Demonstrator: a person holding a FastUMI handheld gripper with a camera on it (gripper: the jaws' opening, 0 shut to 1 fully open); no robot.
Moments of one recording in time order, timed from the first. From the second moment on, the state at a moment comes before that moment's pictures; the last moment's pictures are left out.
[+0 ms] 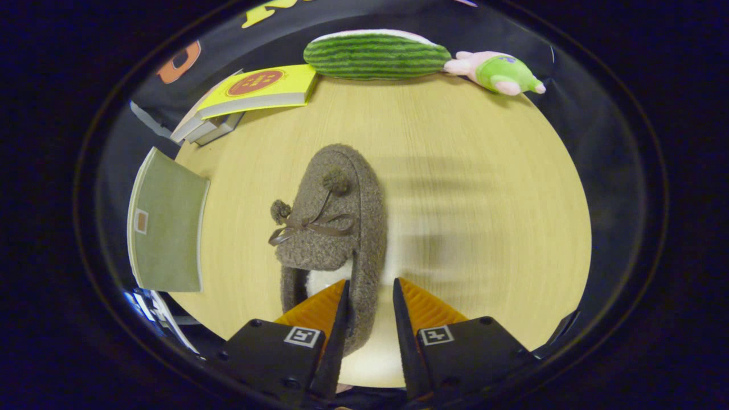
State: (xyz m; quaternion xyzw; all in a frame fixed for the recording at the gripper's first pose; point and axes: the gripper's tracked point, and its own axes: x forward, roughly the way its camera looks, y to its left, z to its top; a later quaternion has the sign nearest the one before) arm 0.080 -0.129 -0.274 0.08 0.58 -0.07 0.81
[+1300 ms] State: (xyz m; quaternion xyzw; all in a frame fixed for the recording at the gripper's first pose) arm 0.097 0.071 -0.093 0.28 0.45 0.00 0.85
